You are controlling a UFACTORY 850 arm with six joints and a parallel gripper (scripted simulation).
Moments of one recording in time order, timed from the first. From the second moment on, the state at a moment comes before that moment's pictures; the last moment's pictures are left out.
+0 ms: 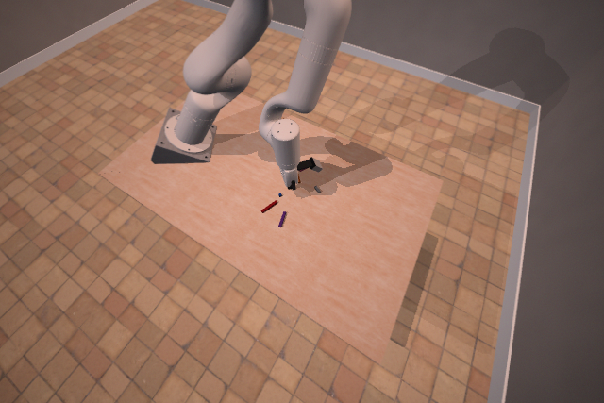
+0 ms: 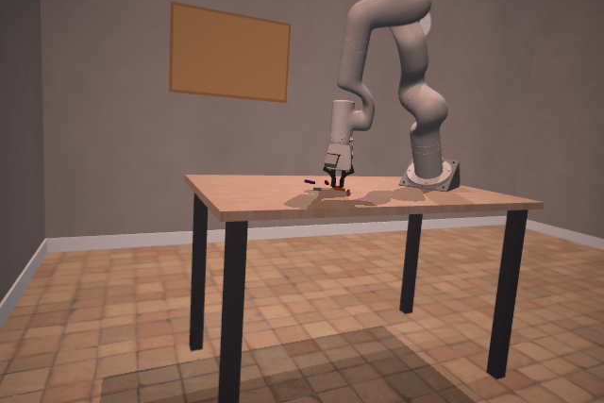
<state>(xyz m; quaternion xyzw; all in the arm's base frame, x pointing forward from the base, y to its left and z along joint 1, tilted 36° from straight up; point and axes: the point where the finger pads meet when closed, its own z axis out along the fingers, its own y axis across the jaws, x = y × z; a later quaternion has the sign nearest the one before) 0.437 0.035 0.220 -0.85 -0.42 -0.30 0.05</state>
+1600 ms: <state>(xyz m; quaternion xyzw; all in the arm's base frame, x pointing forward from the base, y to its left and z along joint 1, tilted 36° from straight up) 0.409 0.015 0.266 -0.85 -0.42 -0.31 0.05</state>
